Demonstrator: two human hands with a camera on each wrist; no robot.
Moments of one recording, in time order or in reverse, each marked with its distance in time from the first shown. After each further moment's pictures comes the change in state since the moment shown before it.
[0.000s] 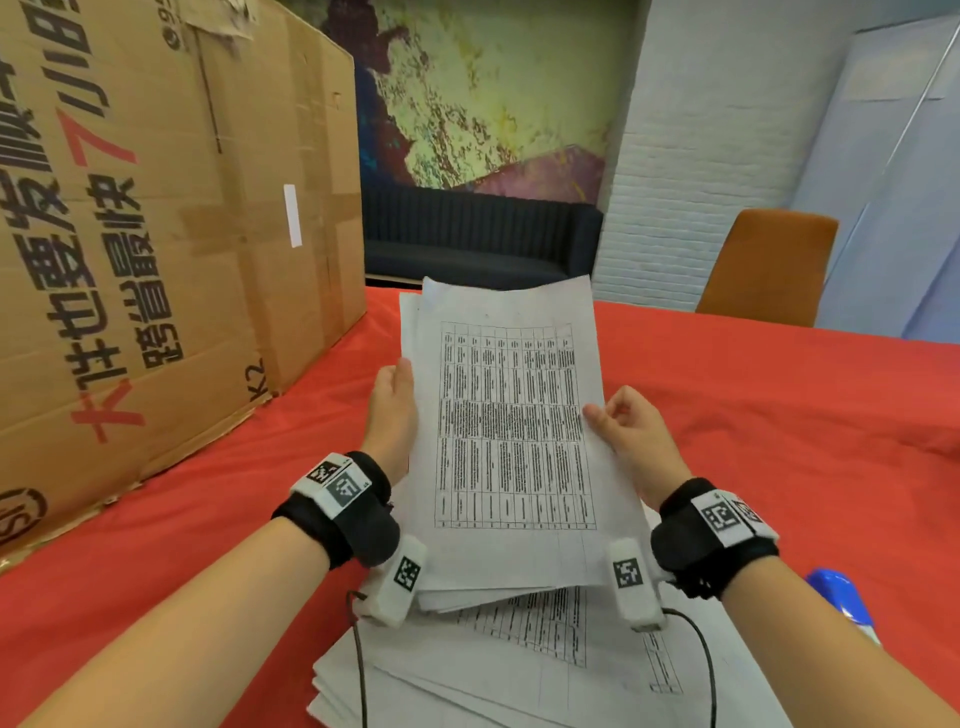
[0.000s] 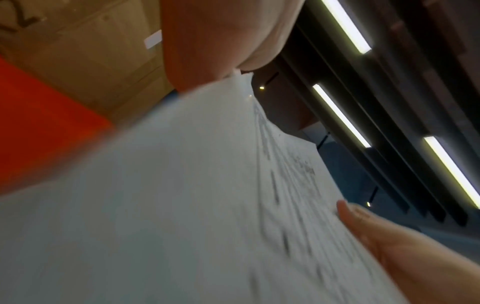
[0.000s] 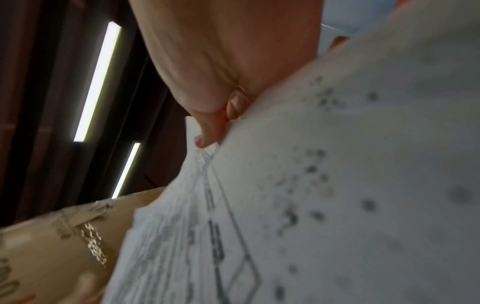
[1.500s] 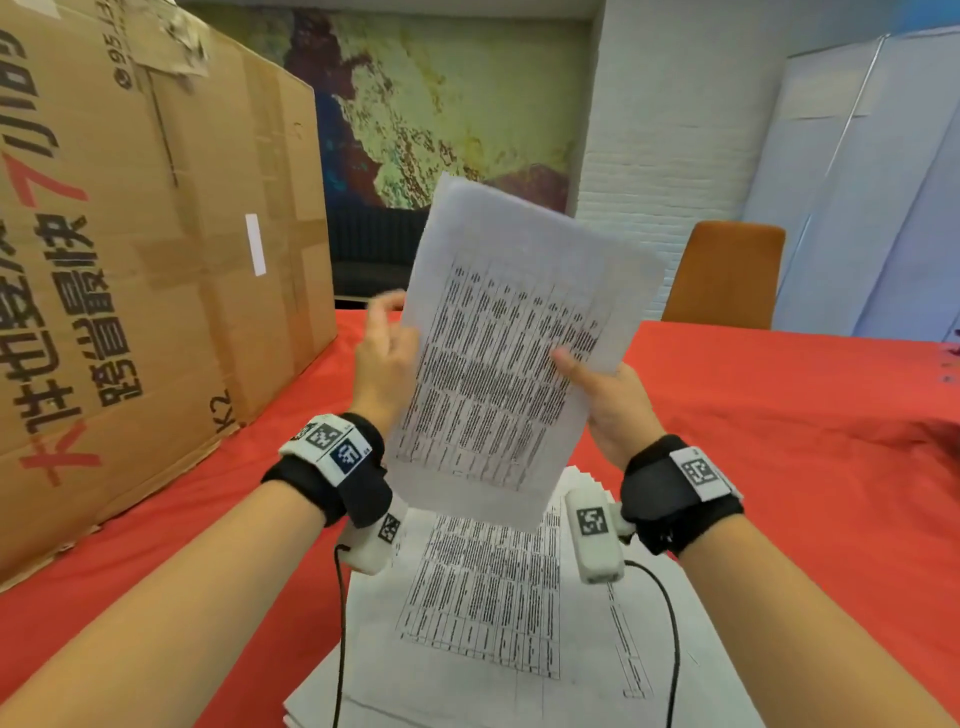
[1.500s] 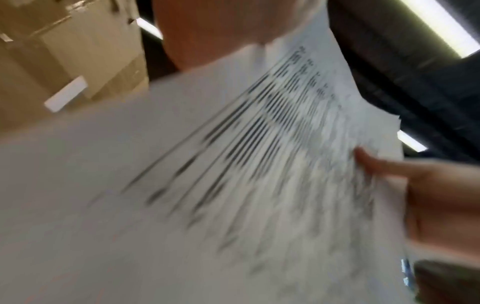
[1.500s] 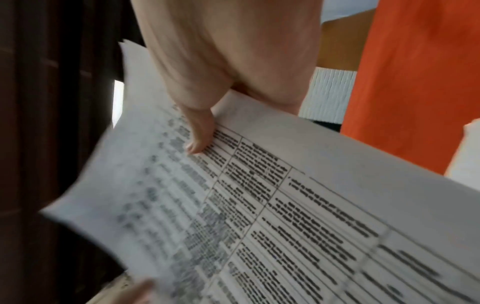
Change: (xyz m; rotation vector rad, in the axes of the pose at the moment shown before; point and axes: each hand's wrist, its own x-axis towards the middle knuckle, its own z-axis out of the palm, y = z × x) left_hand -0.002 0.072 0.032 0.198 -0.079 0.543; right_hand 0.009 -0.066 0.002 0.468 0.021 -0.087
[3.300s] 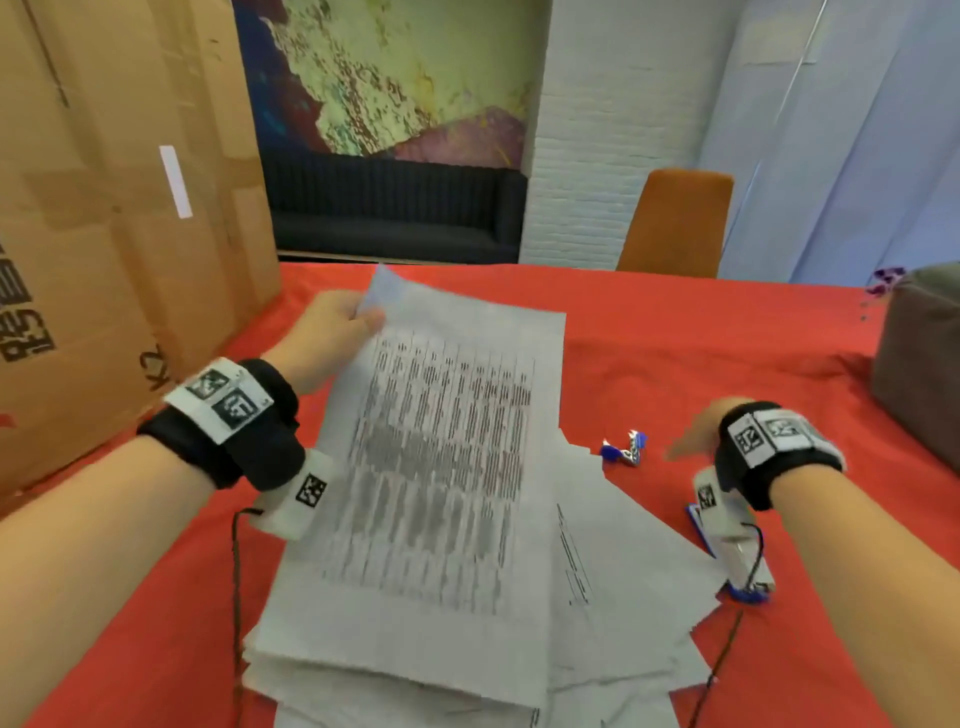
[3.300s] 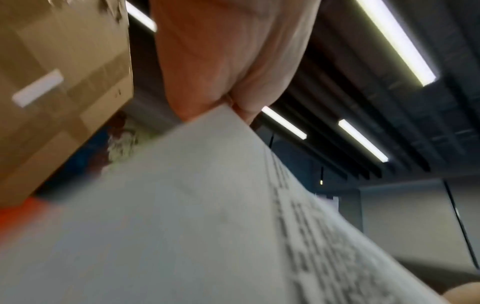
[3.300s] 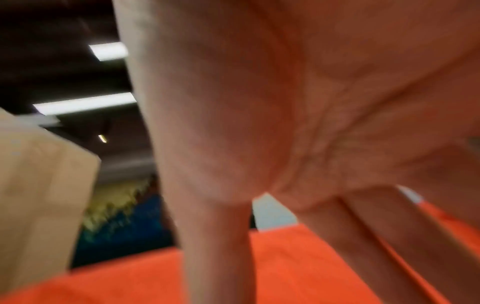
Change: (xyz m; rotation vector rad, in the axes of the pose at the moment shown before) left_hand -0.011 -0.002 -0.018 0.227 -0.458 -0.247; right_hand -0.038 -0.030 -0.166 -1.741 -0.146 0.905
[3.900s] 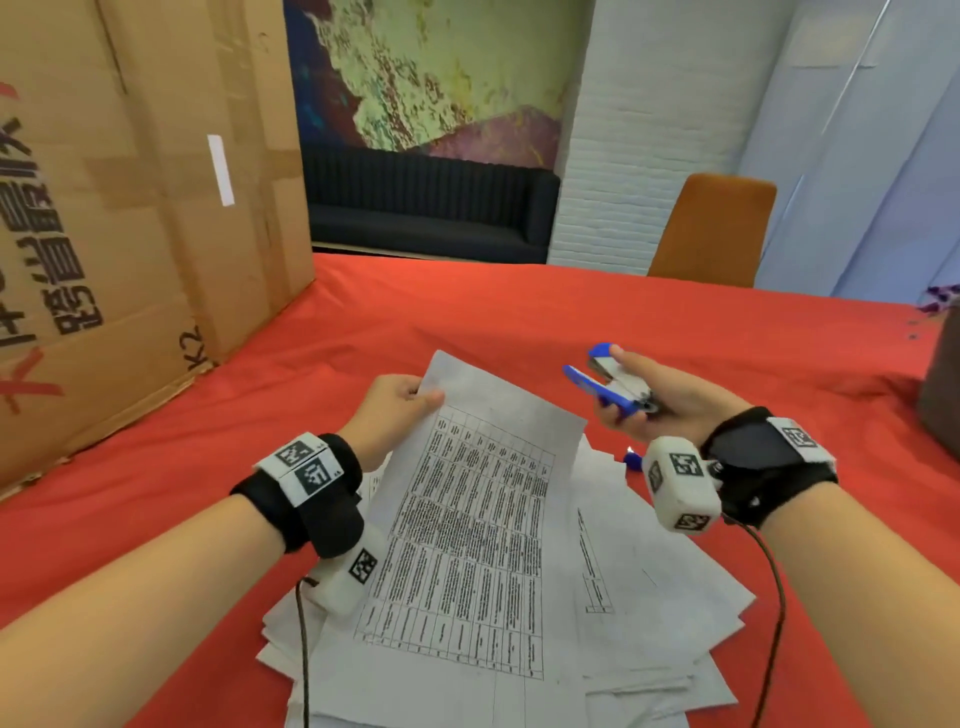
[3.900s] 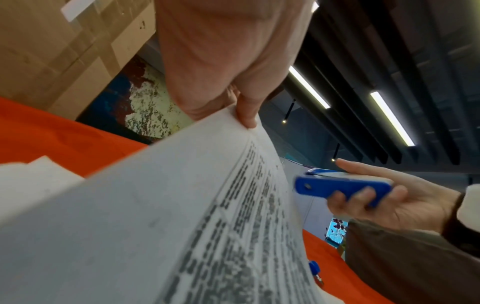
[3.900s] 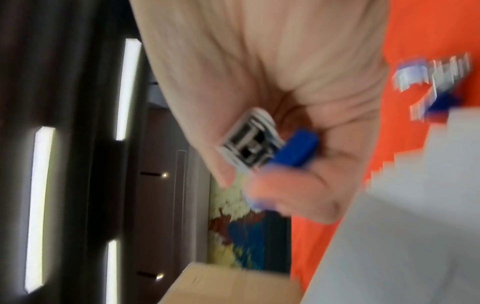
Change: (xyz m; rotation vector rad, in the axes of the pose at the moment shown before) left_hand -0.039 -0.050 0.055 -0.293 -0.096 -0.264; right_hand -0.020 -0.079 0.000 1.561 -0.525 -0.340
